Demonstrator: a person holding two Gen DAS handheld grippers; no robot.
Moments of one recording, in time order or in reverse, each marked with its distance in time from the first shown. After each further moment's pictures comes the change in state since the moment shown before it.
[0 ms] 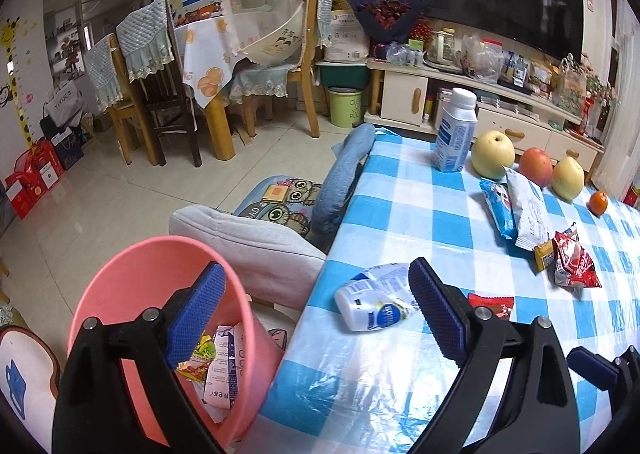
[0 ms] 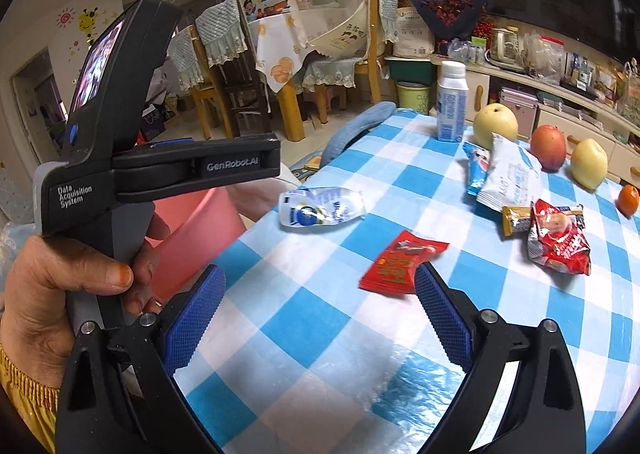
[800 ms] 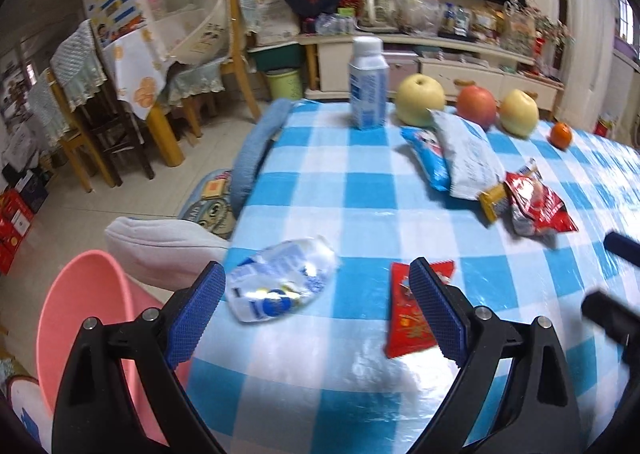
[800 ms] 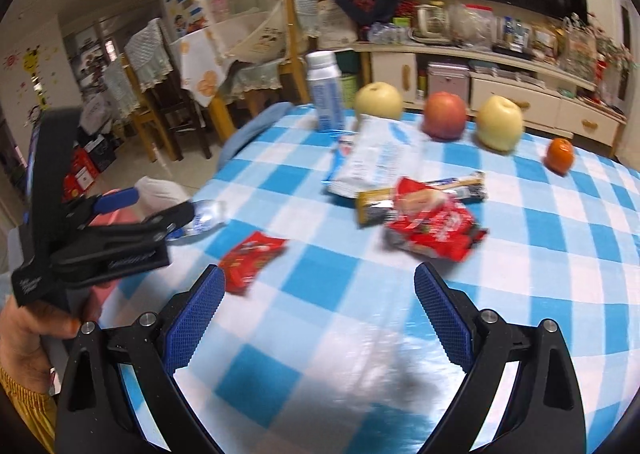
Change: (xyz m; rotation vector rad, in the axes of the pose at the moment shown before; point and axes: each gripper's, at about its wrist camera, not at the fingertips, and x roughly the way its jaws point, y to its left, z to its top) left arm 0.016 -0.085 -0.020 0.200 0.071 -0.121; right arm -0.033 -0.128 -0.003 0.171 0.010 -0.163
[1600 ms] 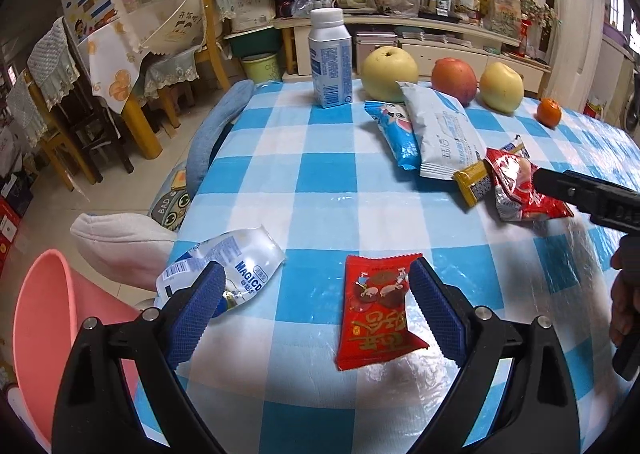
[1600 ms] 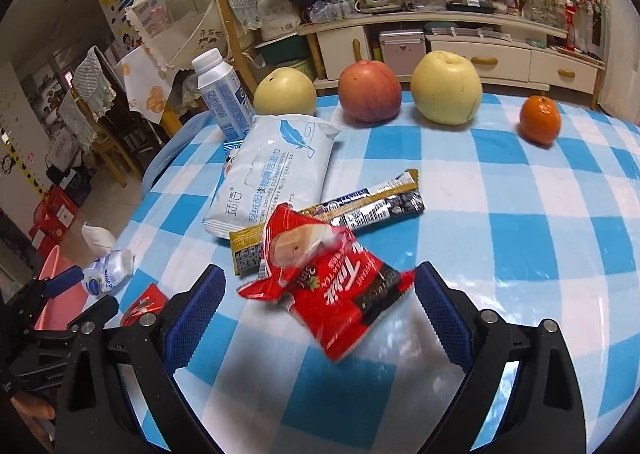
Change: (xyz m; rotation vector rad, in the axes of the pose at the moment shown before) left arm 0.027 -0.028 0.001 0.019 0.054 -0.049; right arm 0.066 -0.097 0.032 0.154 0.056 -0.038
